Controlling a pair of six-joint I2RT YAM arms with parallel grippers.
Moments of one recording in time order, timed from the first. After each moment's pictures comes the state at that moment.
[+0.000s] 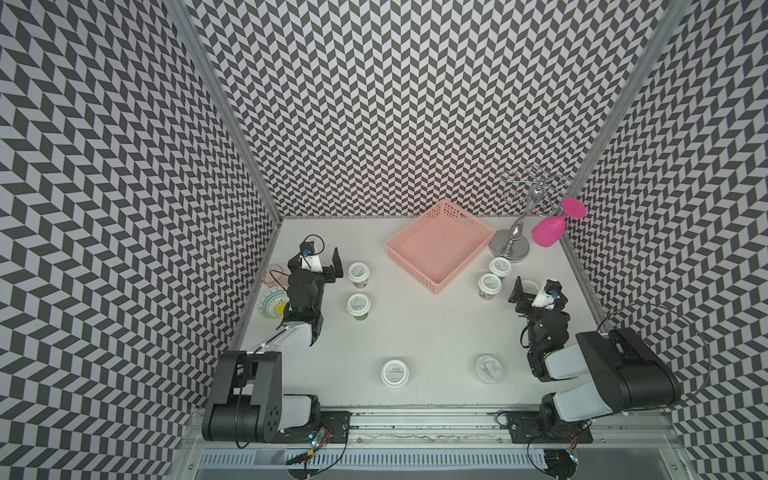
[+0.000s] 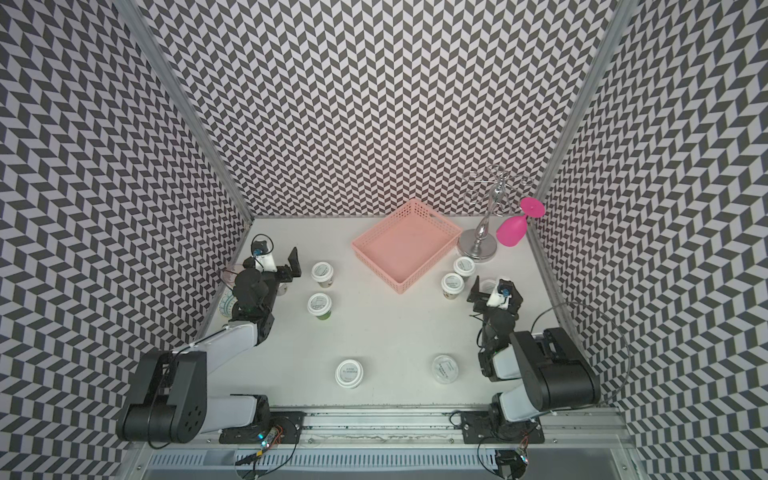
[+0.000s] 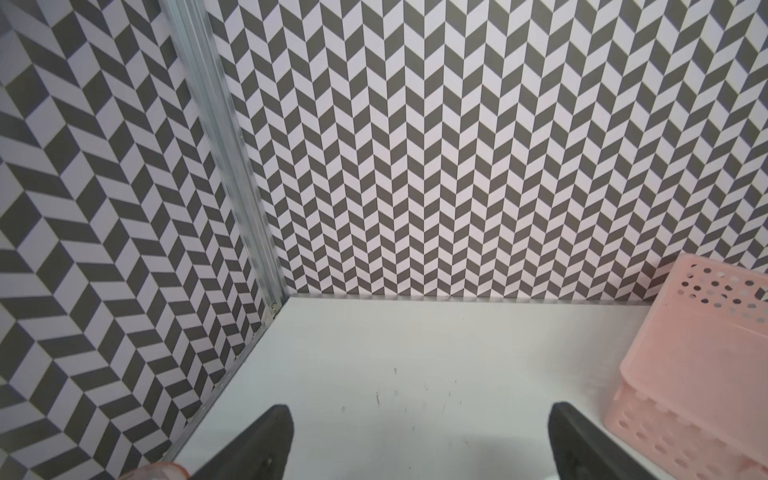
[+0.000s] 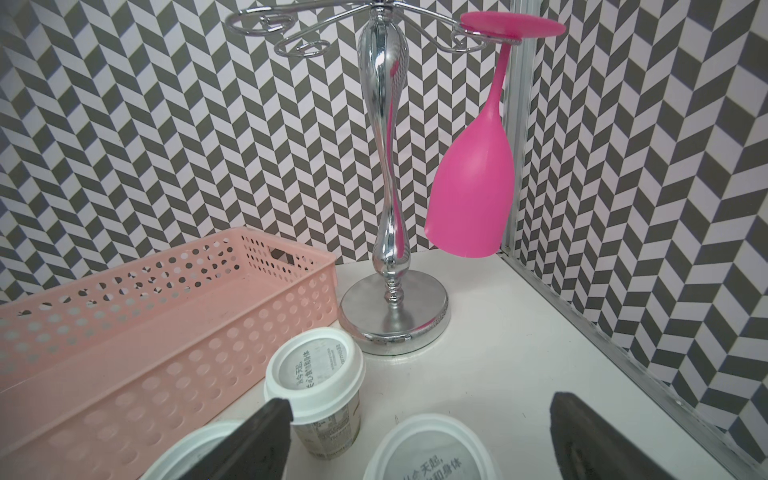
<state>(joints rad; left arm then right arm) -0.04 1.32 0.57 0.71 -0.09 0.01 0.11 1.50 0.08 1.44 0.32 0.05</state>
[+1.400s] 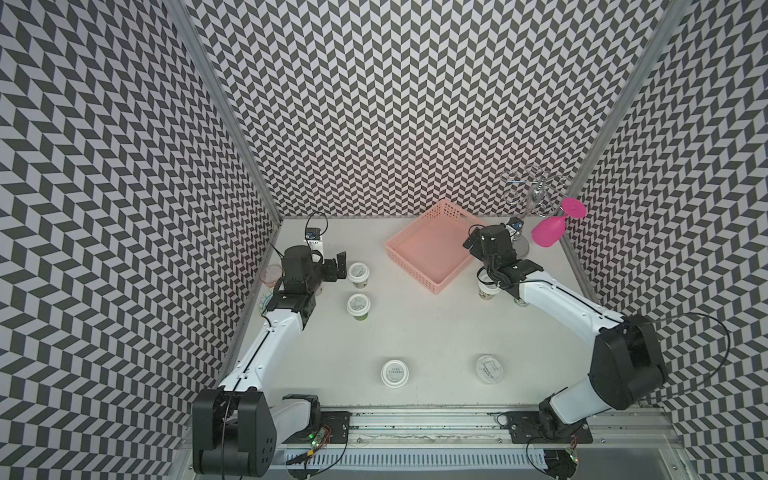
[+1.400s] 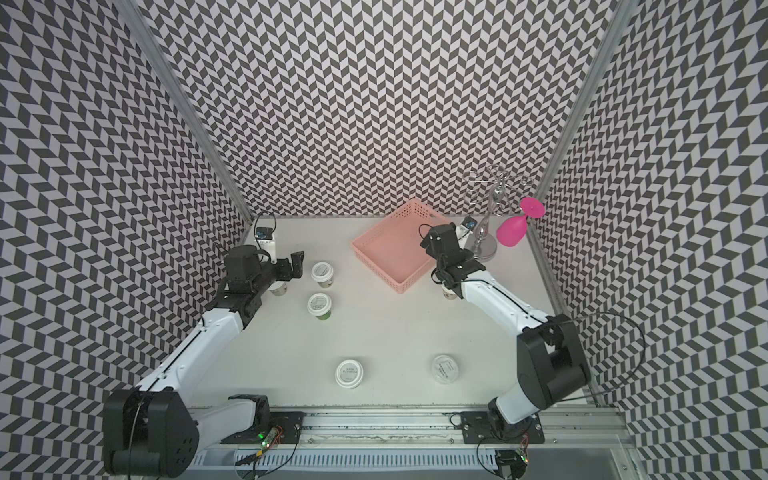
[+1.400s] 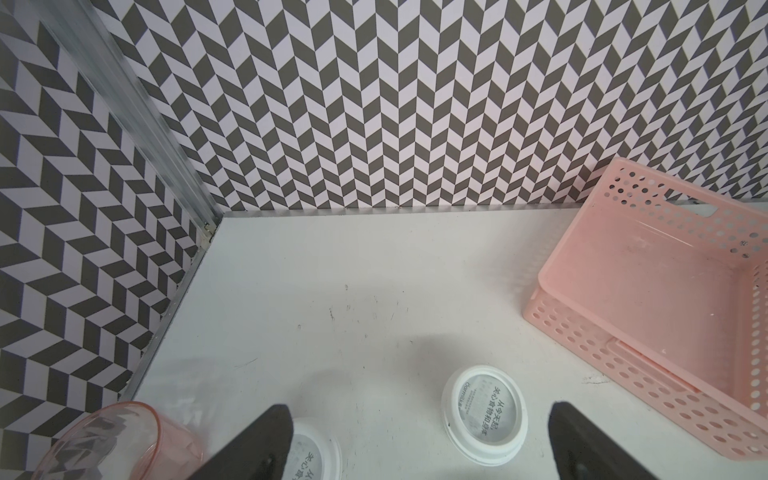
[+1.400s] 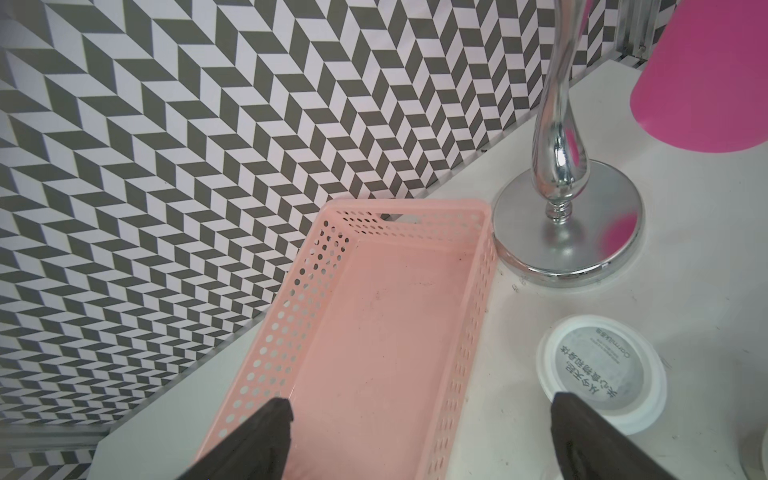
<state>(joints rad) -0.05 1.18 0.82 -0.03 0.07 -0.02 0.42 1.58 1.18 -0.16 0.48 0.83</state>
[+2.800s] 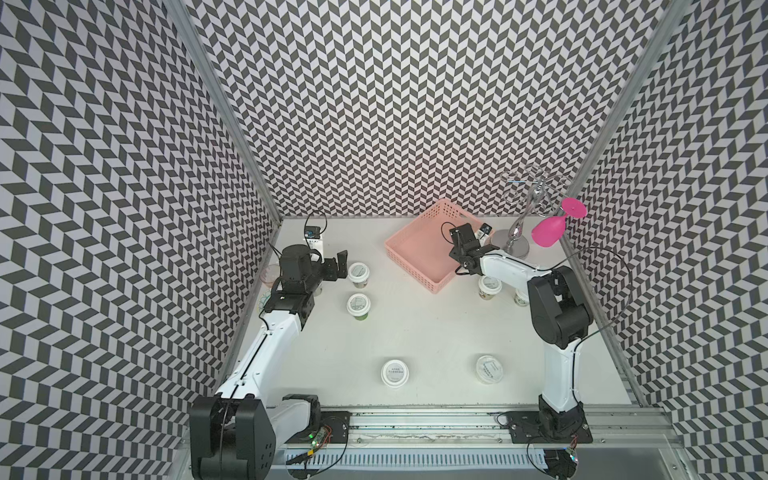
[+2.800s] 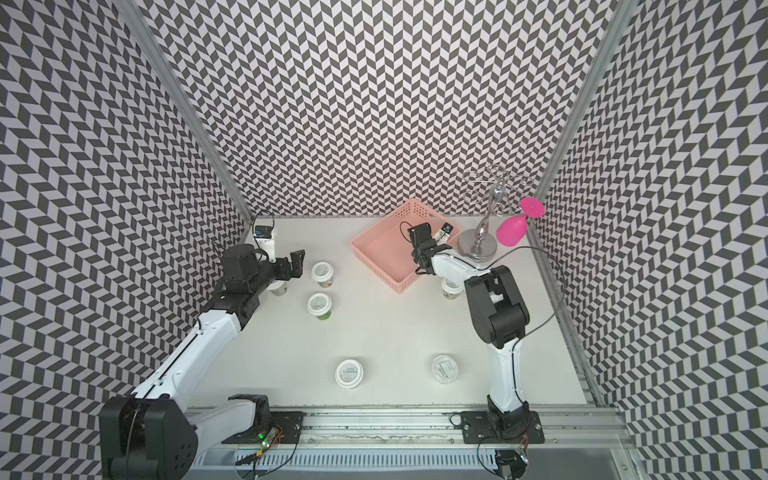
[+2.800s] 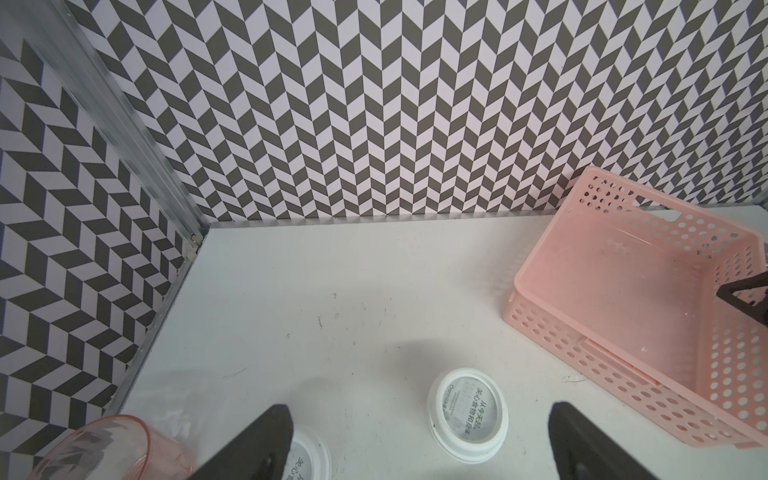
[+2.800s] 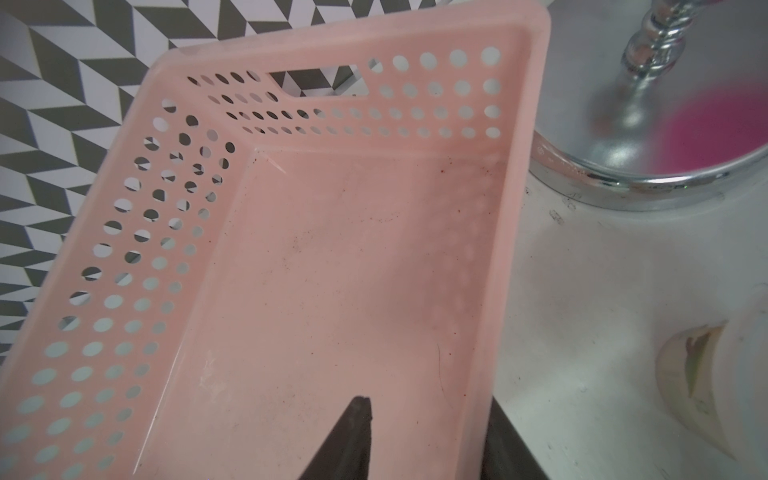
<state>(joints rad) -0.05 1.16 0.83 -0.06 0.10 -0.02 0.42 2.05 1.48 -0.31 0.44 0.92</state>
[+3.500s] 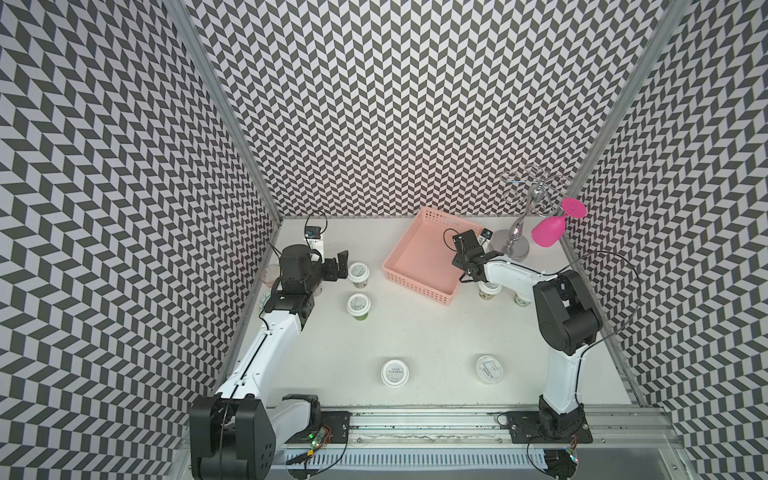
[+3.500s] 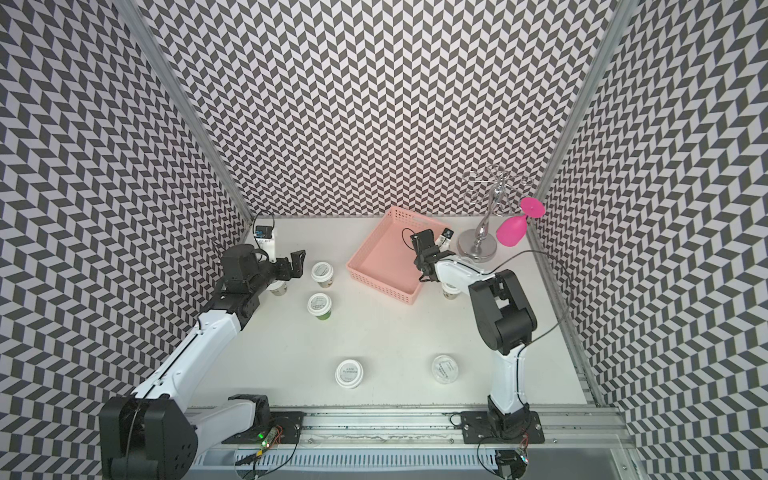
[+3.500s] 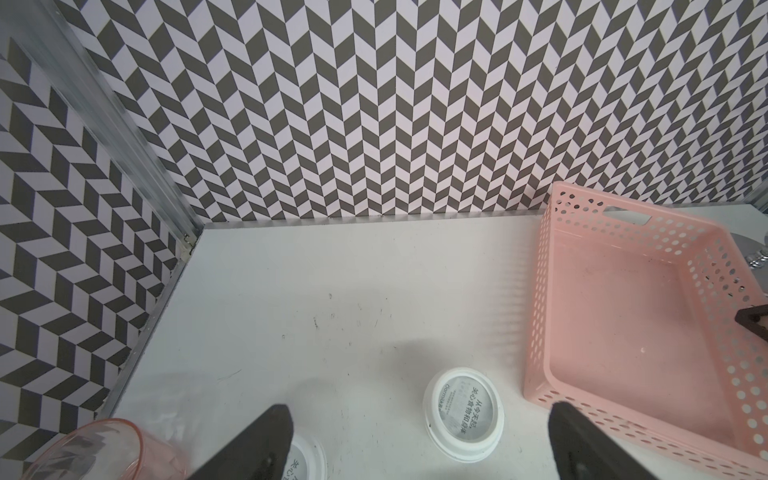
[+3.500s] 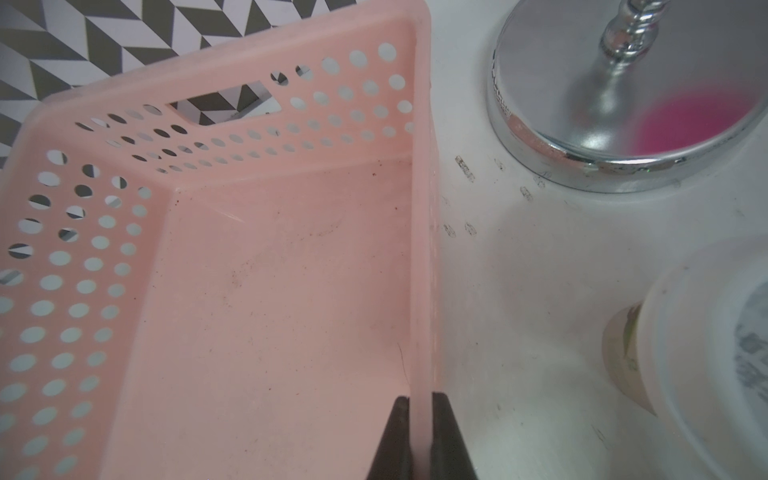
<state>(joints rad) -0.05 1.16 0.83 -0.06 0.12 -0.02 0.42 1.97 1.35 -0.28 0.43 0.82</state>
